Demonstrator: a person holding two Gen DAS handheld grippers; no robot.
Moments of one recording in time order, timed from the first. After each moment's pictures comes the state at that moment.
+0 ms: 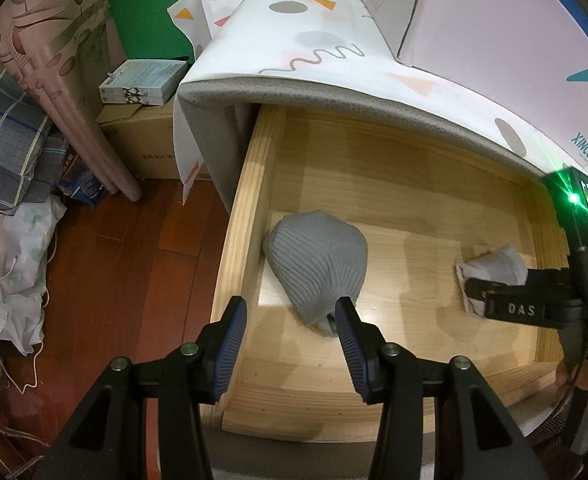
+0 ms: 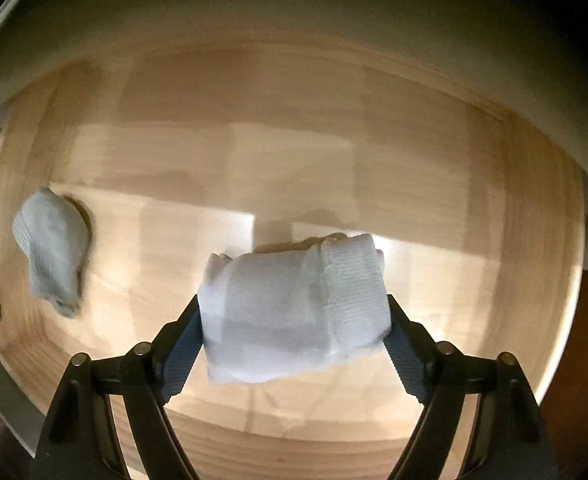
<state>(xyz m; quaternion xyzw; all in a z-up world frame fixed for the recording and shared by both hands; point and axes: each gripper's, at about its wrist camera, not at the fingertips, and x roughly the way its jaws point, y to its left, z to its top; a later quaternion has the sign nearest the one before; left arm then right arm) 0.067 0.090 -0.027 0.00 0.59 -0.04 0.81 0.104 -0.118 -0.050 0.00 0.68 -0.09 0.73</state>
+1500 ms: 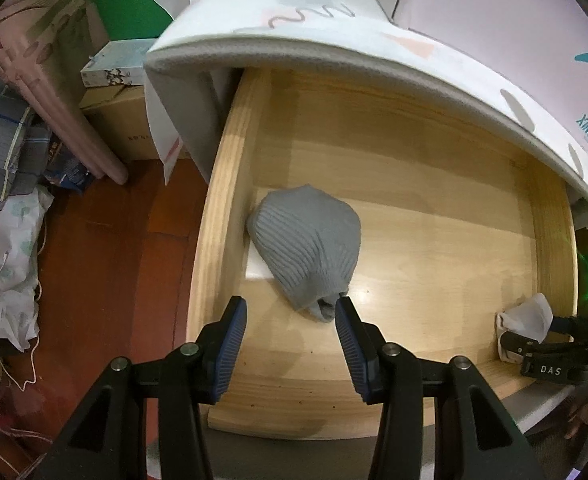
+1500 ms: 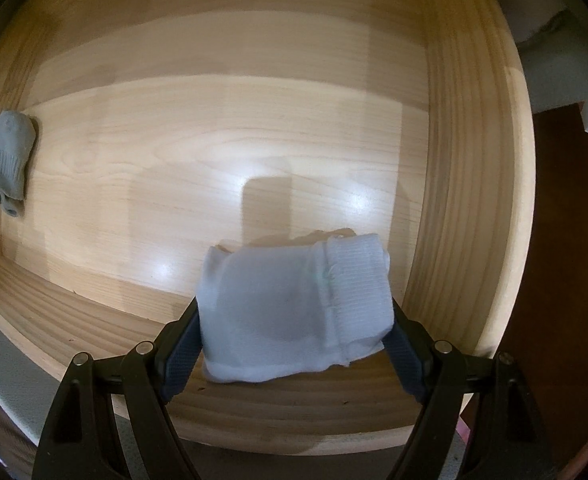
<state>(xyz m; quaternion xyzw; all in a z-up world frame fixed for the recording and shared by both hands) 0.073 0.082 -0.043 0.01 0.62 -0.06 0.78 0.039 -0.152 -0.051 0.01 0.72 -0.11 0.68</state>
